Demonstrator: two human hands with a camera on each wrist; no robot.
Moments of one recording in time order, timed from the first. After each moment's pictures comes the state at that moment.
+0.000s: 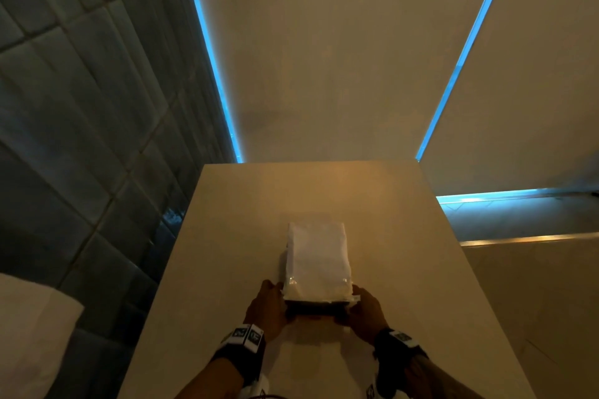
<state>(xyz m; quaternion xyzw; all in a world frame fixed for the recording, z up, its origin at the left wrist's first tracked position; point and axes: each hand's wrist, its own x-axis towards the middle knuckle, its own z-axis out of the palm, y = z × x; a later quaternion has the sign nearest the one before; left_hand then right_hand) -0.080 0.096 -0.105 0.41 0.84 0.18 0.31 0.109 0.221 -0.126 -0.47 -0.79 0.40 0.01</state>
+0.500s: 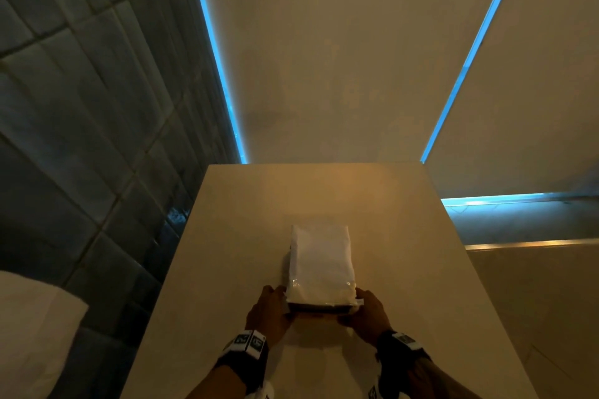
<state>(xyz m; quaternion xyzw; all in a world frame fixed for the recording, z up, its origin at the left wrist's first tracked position) -0.078 0.092 -0.111 0.42 0.85 0.17 0.28 0.107 0.223 -0.123 -0.48 -0.78 0.40 -0.01</state>
